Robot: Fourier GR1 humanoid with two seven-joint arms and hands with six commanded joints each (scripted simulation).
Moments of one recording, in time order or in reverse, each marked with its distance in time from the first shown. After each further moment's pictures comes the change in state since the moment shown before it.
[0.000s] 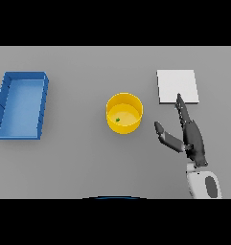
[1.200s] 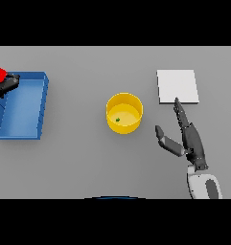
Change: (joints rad) left arm 0.984 -0.100 0.221 -0.850 0.454 0.262 0.509; right arm 0.030 -0.016 0.015 0.004 0.000 0.029 -0.046
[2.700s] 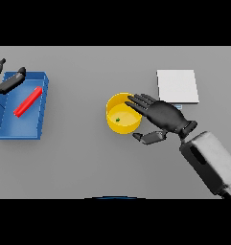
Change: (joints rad) left arm 0.040 0.011 -0.023 -0.078 0.069 -0.137 -0.063; right arm -0.483 -0.346 0.347 0.198 0.555 0.249 0.000
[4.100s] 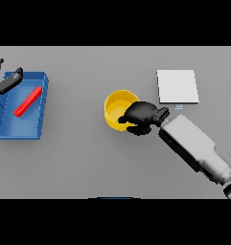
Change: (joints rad) left arm 0.001 0.015 0.005 0.022 -0.005 -0.014 -0.030; right arm -0.295 0.090 0.215 0.377 0.122 0.180 -0.091
